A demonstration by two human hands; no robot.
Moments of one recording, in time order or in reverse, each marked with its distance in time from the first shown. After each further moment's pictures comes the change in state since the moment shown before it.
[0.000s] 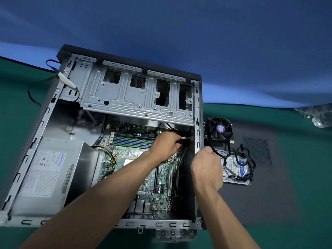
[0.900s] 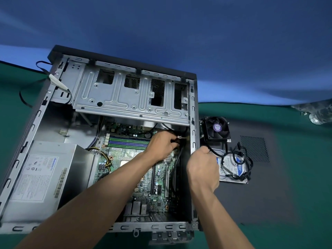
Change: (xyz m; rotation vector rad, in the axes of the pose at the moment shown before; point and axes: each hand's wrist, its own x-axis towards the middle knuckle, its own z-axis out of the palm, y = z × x) left_hand 0.003 -0.003 0.004 -0.158 -0.013 -0.099; right_hand -0.003 0.000 -0.002 0.037 -0.014 -0.005
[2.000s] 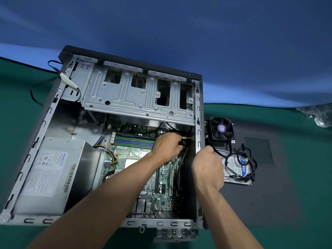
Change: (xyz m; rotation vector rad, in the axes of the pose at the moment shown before) left_hand -0.005 0.009 0.001 0.166 0.011 0.019; right_hand 0.006 0.000 0.002 -0.078 0.011 -0.003
